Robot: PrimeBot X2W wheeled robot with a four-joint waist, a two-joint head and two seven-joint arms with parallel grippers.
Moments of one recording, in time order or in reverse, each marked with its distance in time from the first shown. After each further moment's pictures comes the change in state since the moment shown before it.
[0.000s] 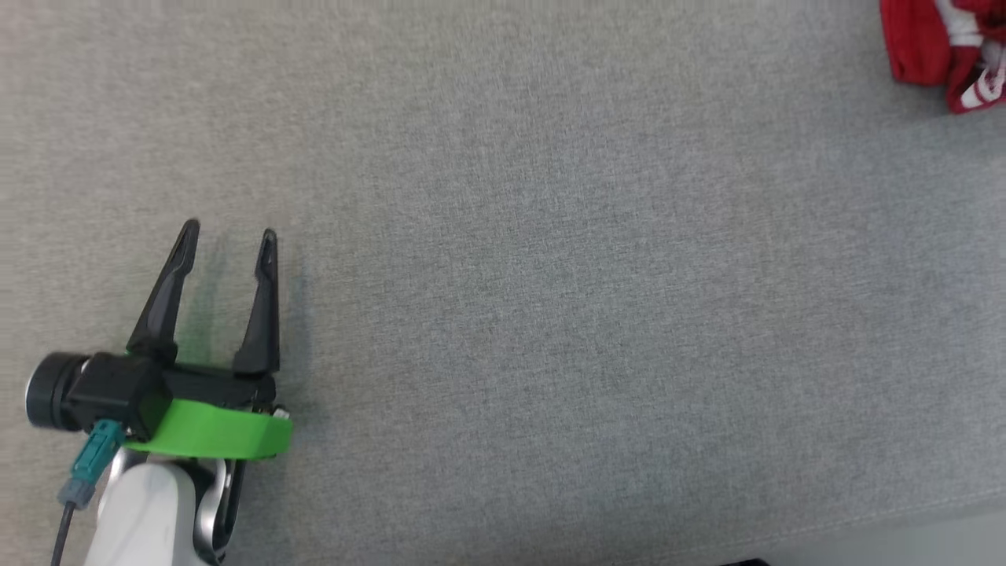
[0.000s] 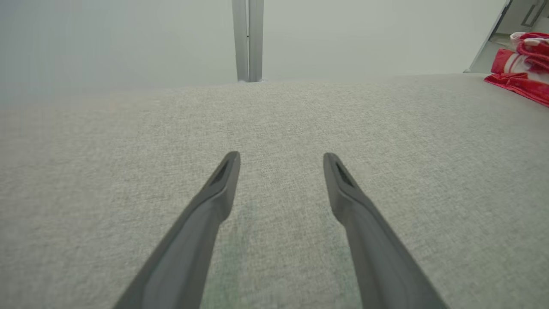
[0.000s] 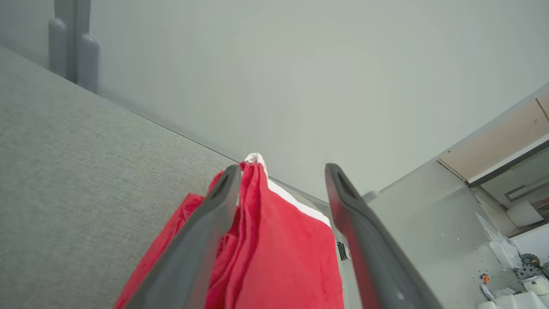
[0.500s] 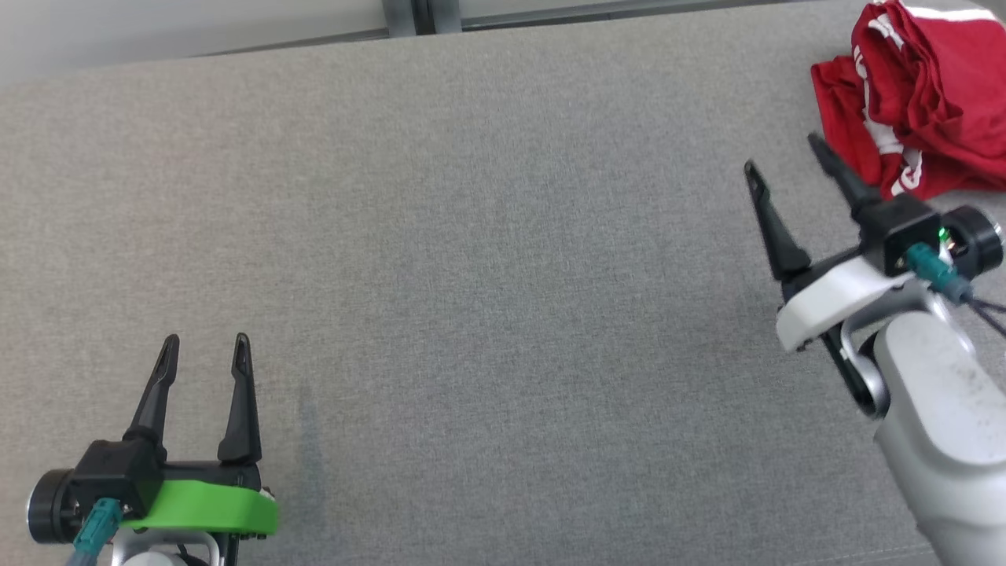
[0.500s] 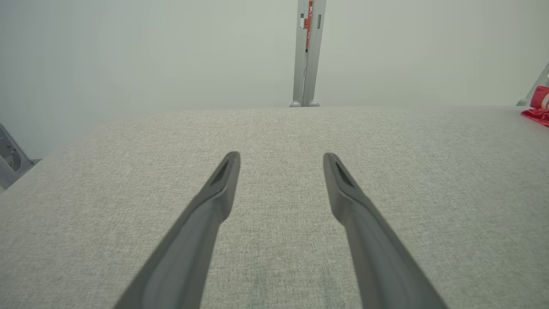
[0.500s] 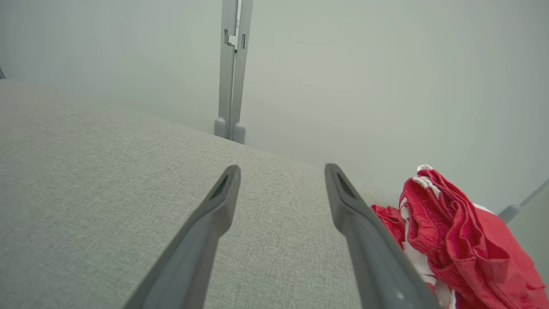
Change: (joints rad) left arm 0.176 -0.073 0.130 0.063 0.028 0.000 0.000; right arm 0.485 0.296 -0.030 -0.259 0.056 0.000 -0.050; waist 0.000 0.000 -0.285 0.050
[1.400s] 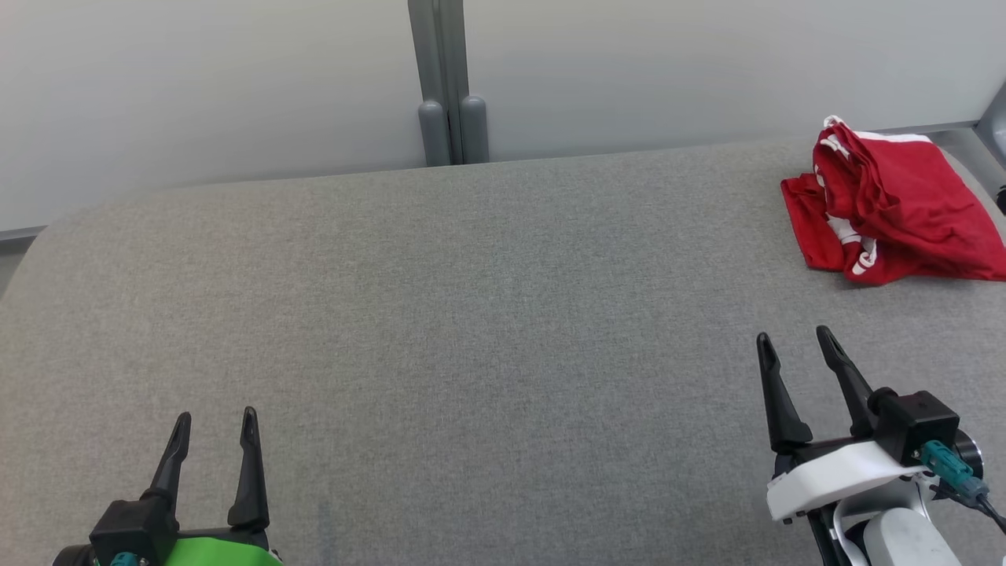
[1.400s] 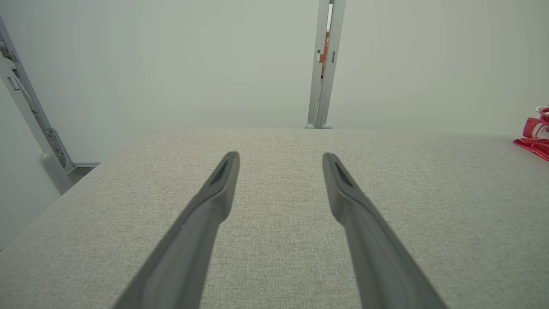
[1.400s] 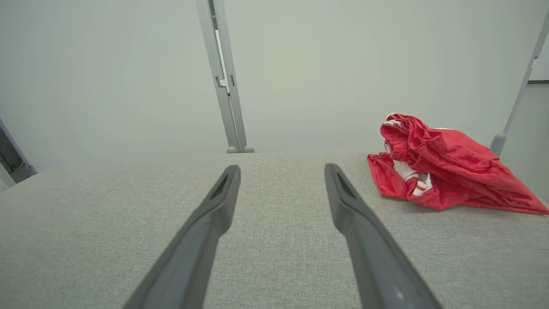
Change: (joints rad) left arm 0.108 -0.042 0.035 0.062 0.014 0.000 0.000; right arm 0.490 0.217 -0.226 -0.248 0.017 -0.001 0.000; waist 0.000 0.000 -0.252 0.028
